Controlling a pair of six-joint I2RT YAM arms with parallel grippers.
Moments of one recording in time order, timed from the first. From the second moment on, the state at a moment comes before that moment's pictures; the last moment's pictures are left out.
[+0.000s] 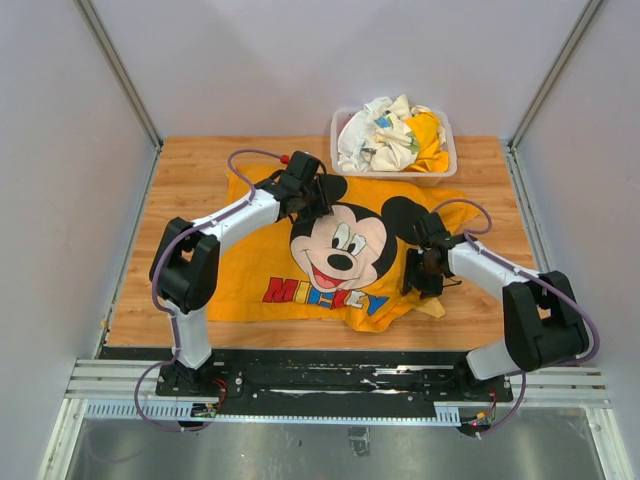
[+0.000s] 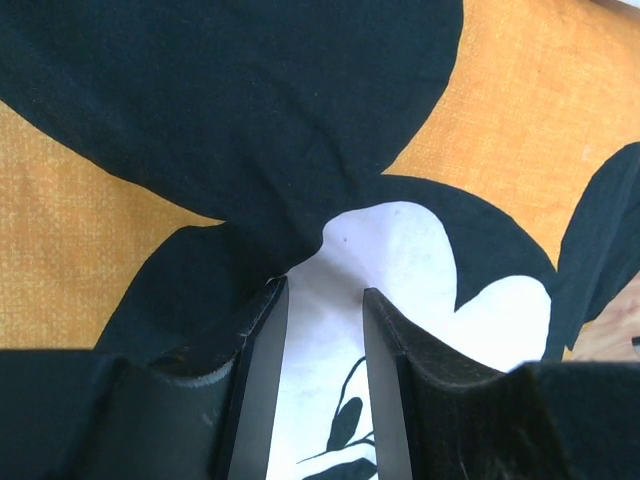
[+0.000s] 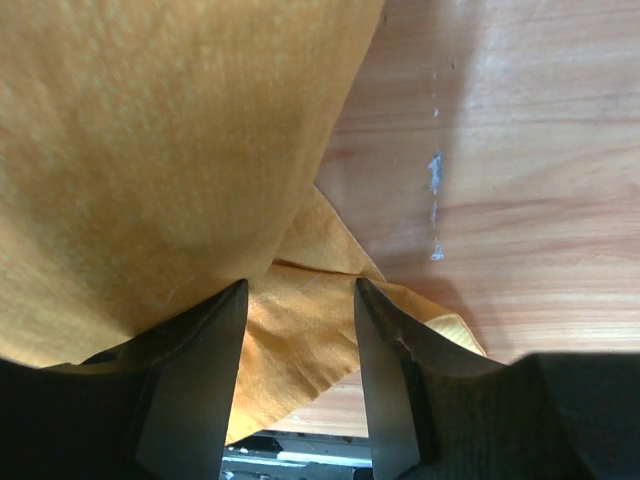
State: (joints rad) left arm -0.56 1.89 1.46 -0.38 -0.03 -0.74; right arm 0.32 1.44 0.77 -0.64 -0.02 0.49
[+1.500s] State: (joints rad) left arm -0.56 1.89 1.41 -0.32 -0.03 -0.73; right arm 0.39 1.46 0.81 -0.64 0.15 0.48
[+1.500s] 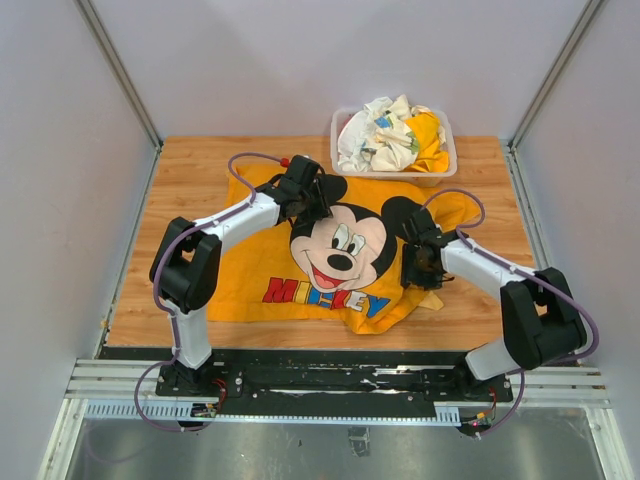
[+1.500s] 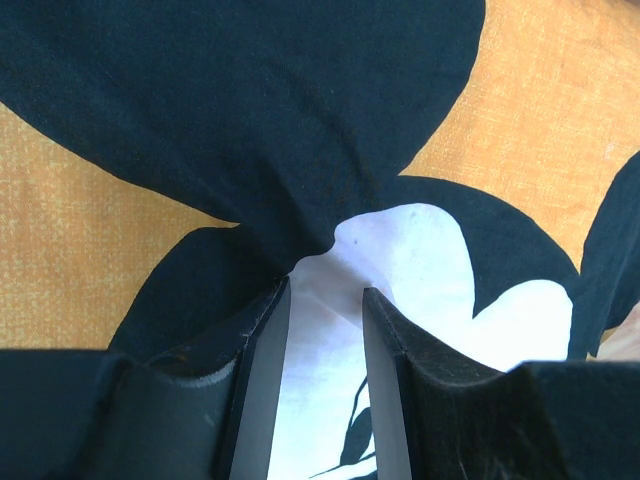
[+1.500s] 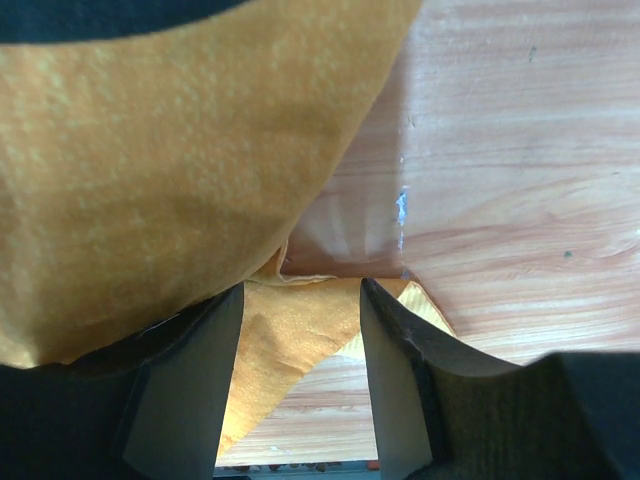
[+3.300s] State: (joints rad) left arm -0.52 1.89 1.38 -0.28 0.02 -0.75; right arm 0.41 0.99 0.87 -1.15 0.41 0.78
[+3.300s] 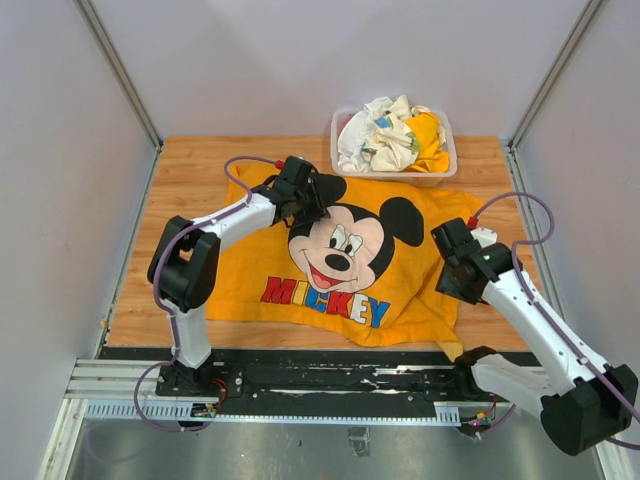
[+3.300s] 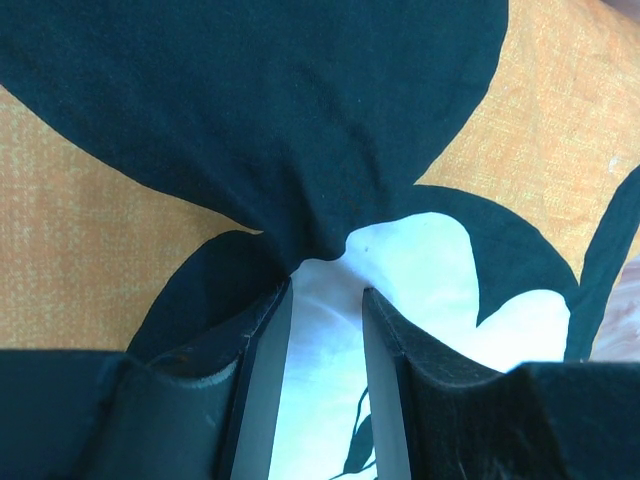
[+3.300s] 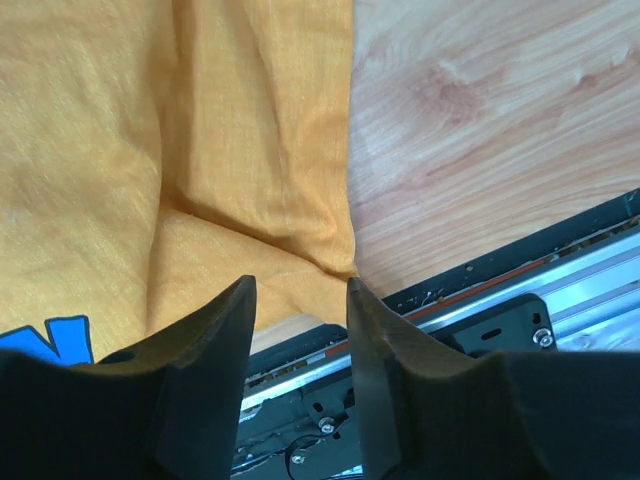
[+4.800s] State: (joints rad) left arm -0.28 1.78 1.16 -0.22 0.06 -0.85; right arm 0.30 2.14 1.66 -0.79 0.18 0.45
